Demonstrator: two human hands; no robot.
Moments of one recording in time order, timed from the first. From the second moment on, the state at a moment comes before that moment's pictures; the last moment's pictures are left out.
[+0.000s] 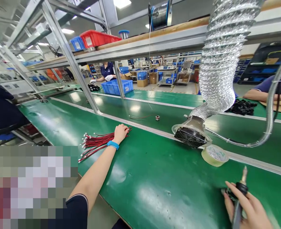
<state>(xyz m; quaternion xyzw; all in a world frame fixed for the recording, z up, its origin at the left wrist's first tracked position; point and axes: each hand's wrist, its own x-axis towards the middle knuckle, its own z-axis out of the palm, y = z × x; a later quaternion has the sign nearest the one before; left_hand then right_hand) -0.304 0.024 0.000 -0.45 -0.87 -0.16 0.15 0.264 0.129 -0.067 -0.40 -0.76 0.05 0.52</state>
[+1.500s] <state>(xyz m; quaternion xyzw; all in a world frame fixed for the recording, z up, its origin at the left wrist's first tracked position) 0.012 0.004 0.006 -0.67 -0.53 -0.43 -0.29 0.194 -0.003 -0.025 -0.39 -0.69 0.37 0.48</state>
